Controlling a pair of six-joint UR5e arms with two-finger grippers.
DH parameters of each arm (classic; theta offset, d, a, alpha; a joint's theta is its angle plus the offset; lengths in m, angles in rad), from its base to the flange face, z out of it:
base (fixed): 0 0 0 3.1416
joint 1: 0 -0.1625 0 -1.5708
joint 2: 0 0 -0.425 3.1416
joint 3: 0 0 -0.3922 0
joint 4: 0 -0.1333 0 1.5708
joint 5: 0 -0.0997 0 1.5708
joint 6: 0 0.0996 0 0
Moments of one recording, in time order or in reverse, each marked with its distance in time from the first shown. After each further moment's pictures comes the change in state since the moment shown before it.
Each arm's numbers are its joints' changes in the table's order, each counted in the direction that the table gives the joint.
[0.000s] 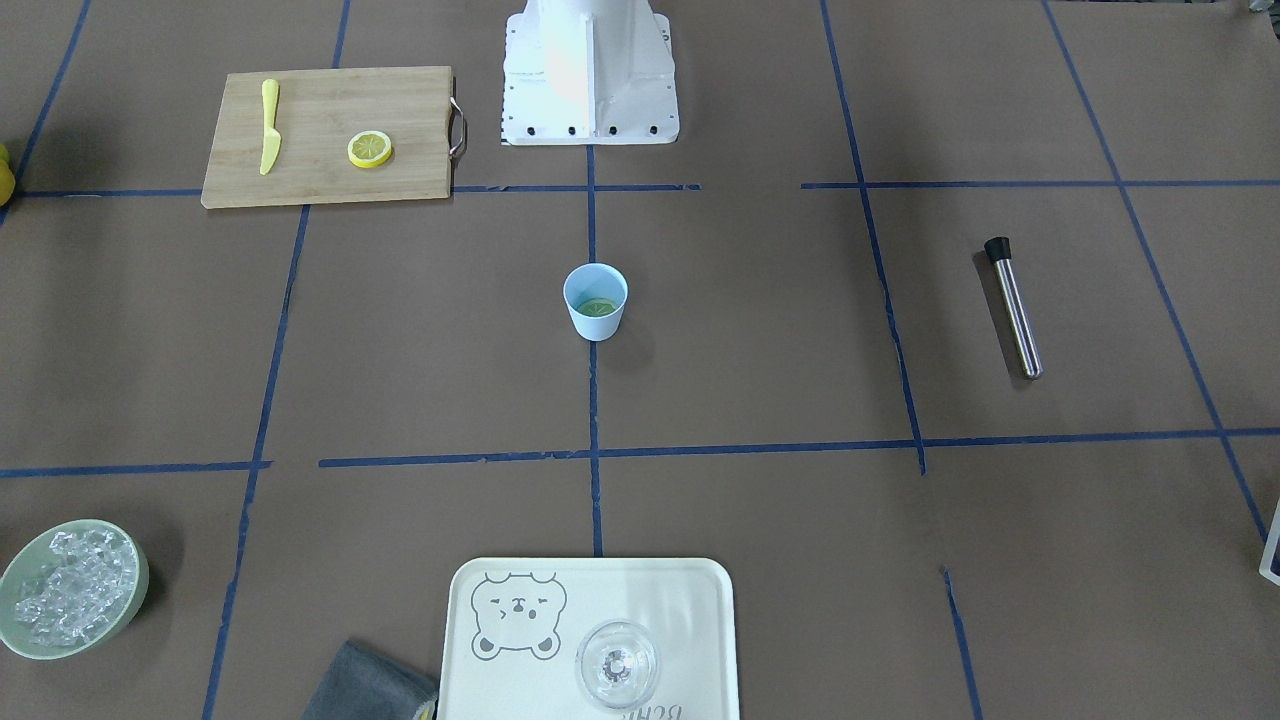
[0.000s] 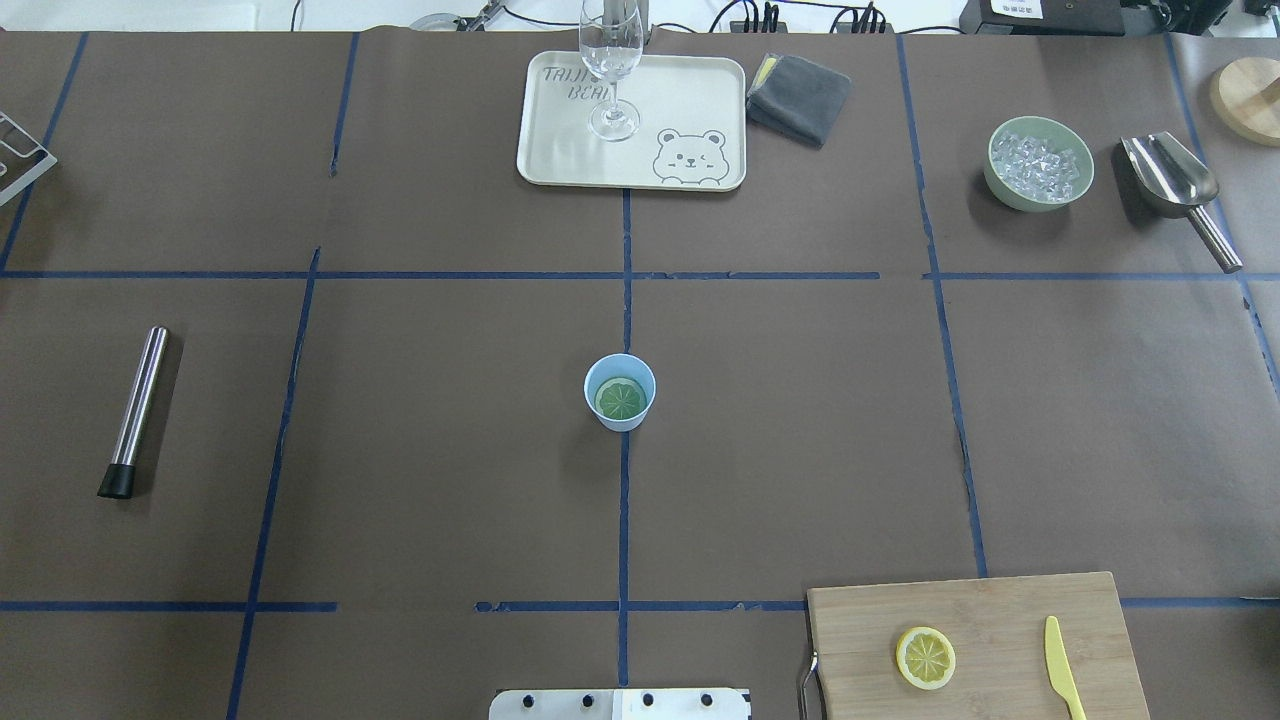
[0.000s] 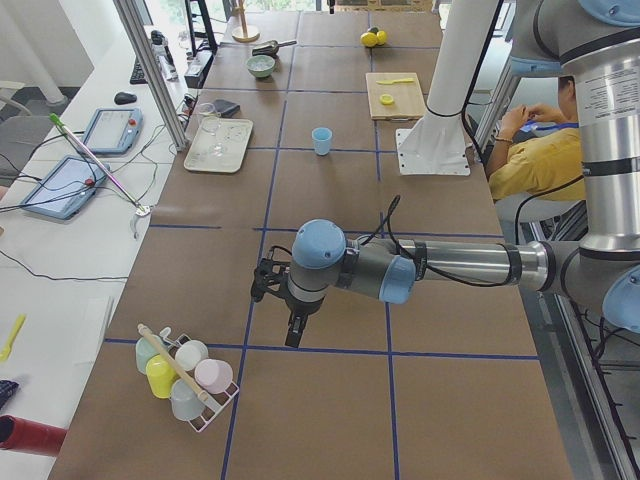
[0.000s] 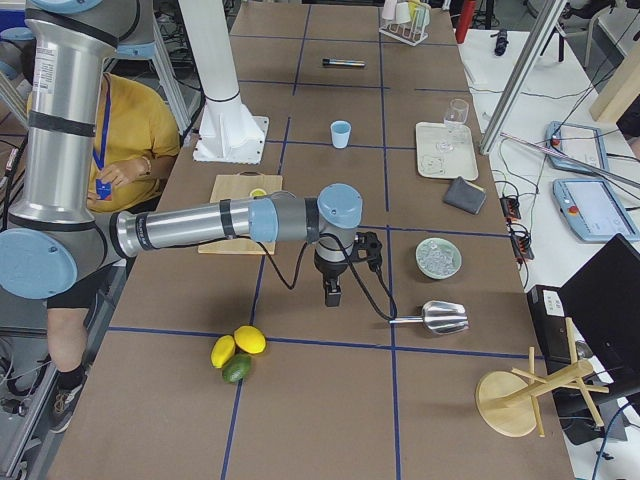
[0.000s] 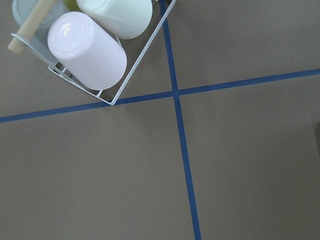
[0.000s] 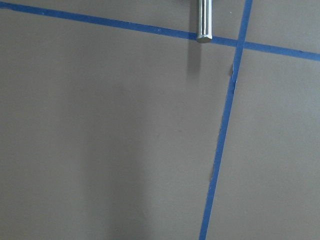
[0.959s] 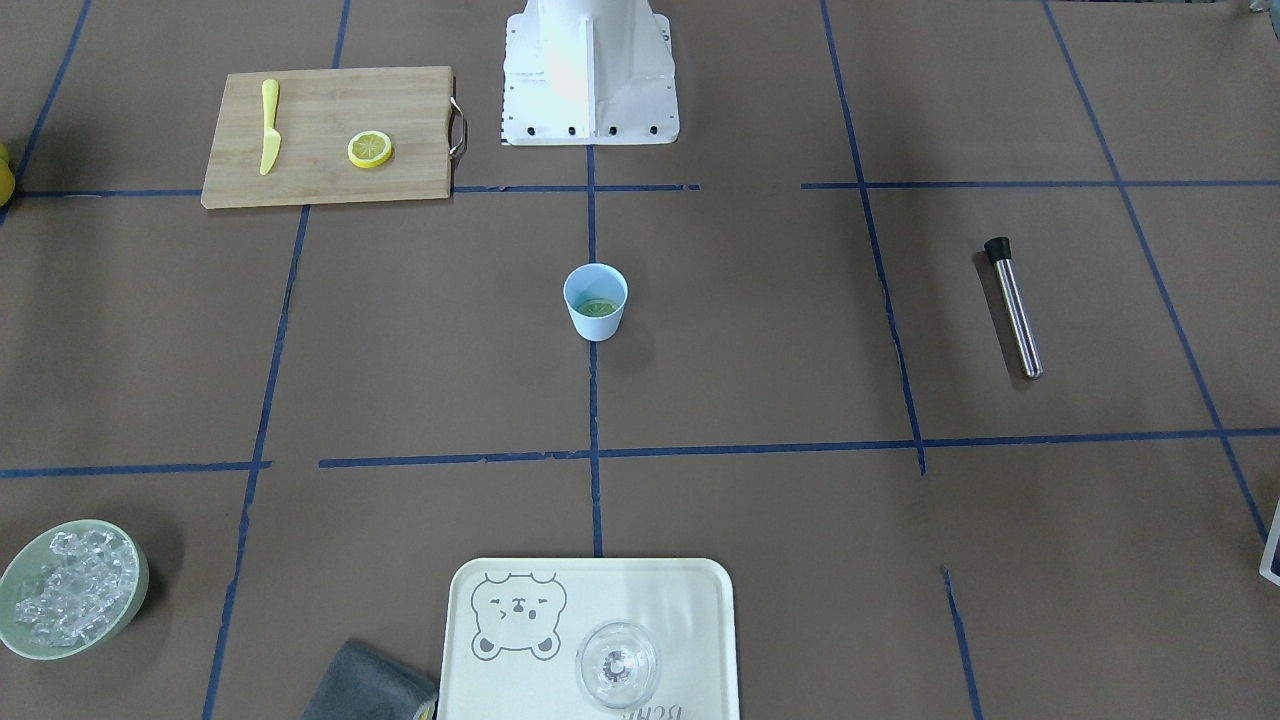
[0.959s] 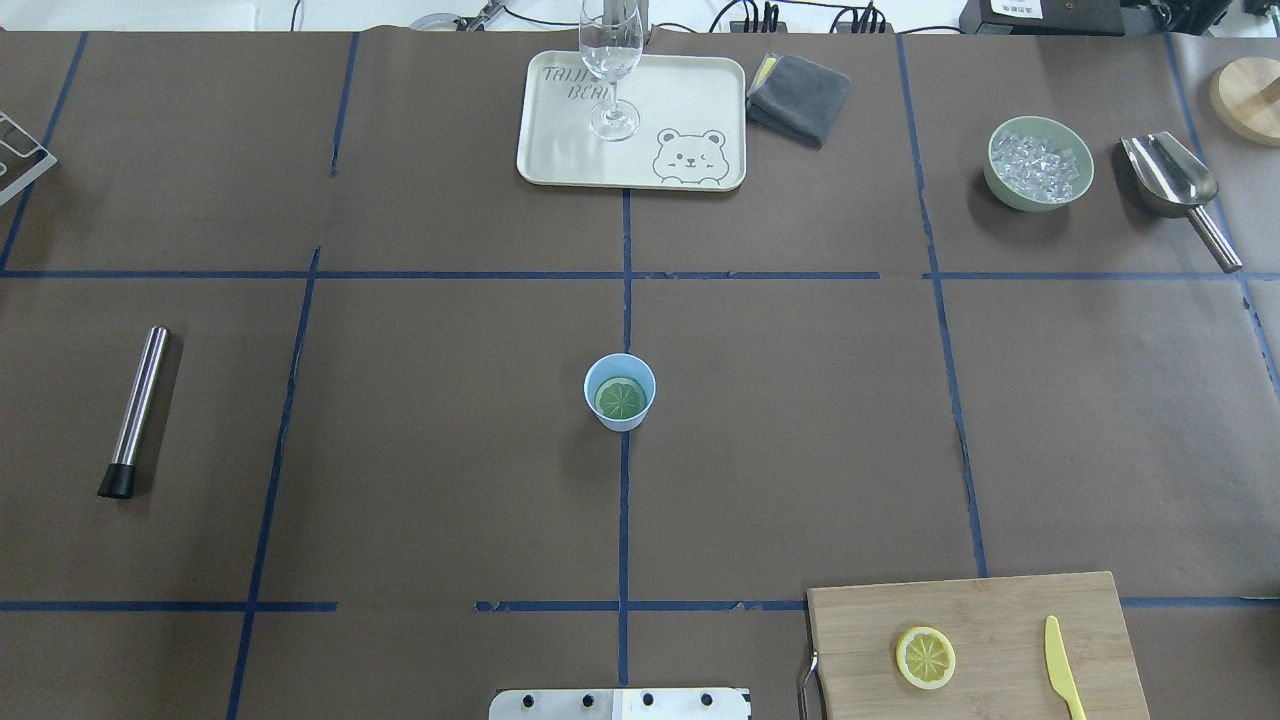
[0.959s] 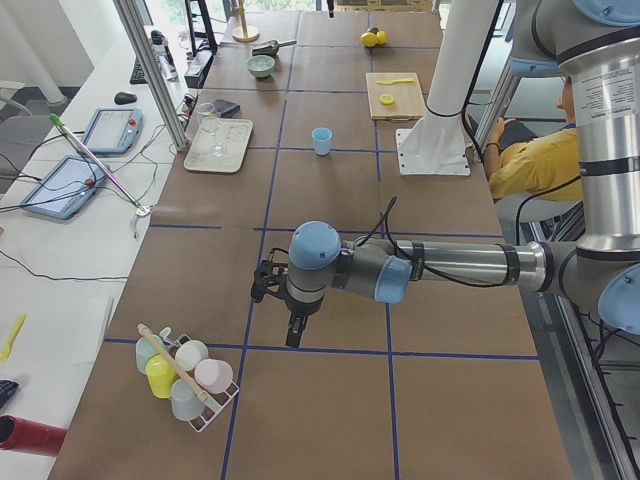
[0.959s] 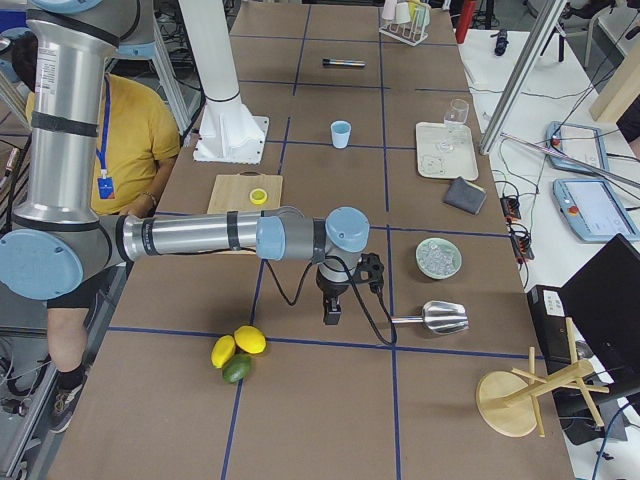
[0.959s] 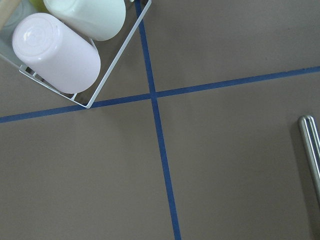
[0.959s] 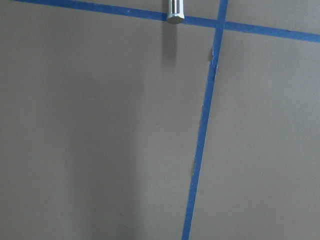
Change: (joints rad) left arm -0.041 -0.001 -0.001 -0.085 -0.063 0.004; right arm -0.001 0.015 0.079 -0.007 0.013 -0.013
